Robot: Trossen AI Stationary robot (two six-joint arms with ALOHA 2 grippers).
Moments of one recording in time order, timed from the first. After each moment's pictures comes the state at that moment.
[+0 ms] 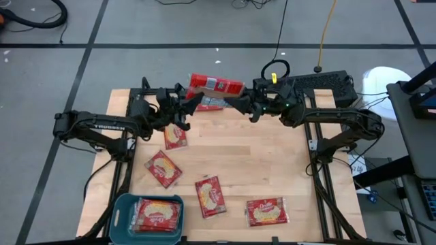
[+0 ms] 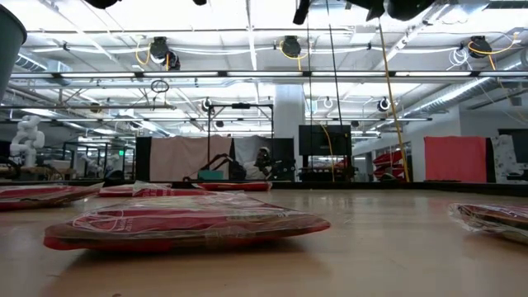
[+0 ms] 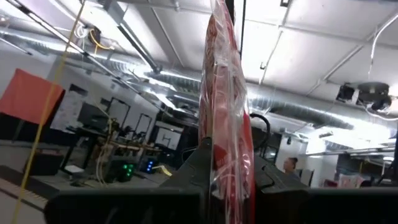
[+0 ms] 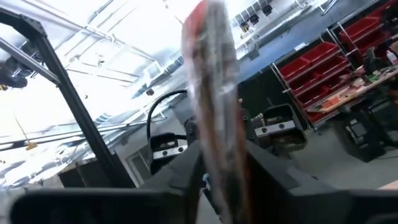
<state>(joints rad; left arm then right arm) 0.10 1.26 0.86 0.98 -0.17 -0.23 -0.26 1.40 0.98 0.85 -0.28 0.72</state>
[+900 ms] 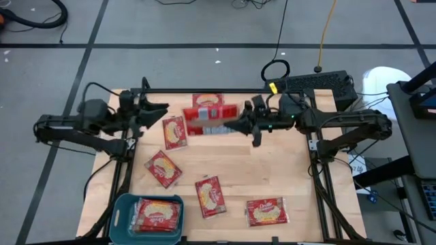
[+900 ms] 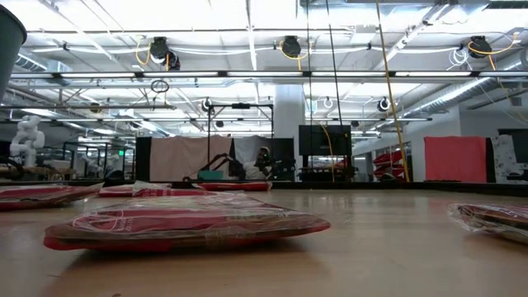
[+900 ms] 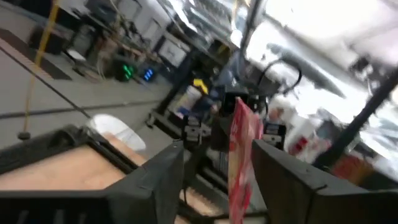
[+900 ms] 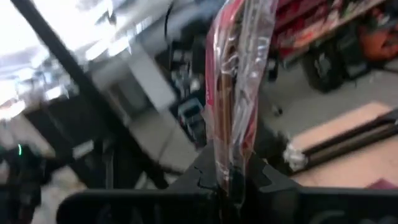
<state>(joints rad) -0.08 0.70 0.92 -0.03 -0.29 -0.56 -0.01 1.28 1.19 0.13 -0.10 0.55</state>
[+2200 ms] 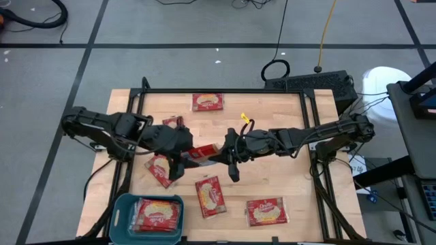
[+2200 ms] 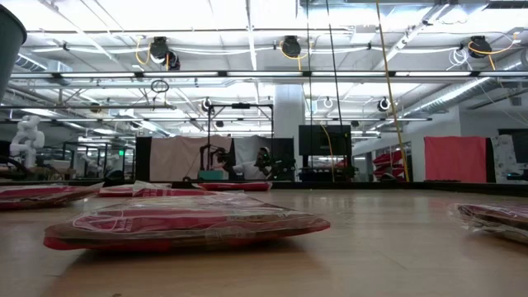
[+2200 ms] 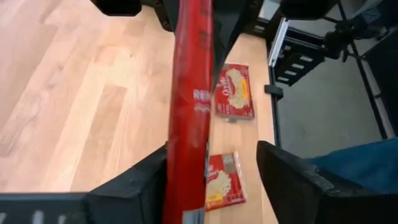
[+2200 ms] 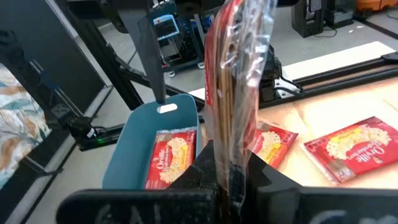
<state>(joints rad) -0.28 1.42 1.64 -0.93 -0.05 -0.43 0.19 1.54 1.34 -0.10 0.05 0.40</state>
